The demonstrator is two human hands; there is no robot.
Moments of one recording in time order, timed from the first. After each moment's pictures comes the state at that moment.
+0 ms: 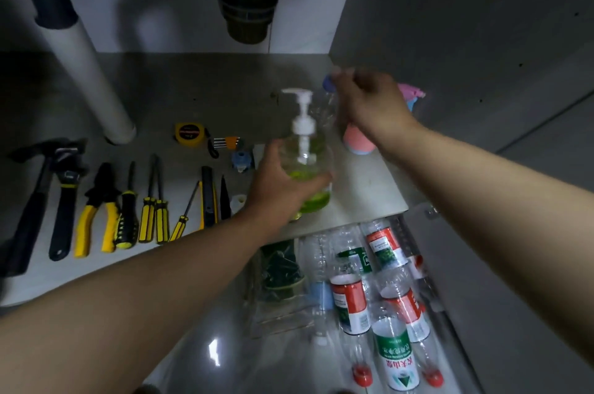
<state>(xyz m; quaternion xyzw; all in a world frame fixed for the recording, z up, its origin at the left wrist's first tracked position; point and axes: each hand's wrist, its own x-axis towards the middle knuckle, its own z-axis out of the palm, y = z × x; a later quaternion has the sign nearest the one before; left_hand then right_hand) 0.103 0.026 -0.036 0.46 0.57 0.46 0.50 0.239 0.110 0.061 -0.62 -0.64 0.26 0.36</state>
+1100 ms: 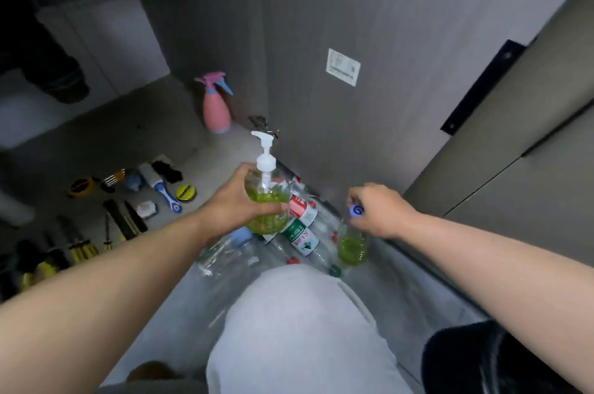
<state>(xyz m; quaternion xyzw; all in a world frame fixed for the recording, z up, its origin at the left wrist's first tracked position) 0.190 -0.140 0.062 0.73 0.44 0.12 0.52 0.443 -0.280 0.052 -0.80 -0.57 0.19 0.00</state>
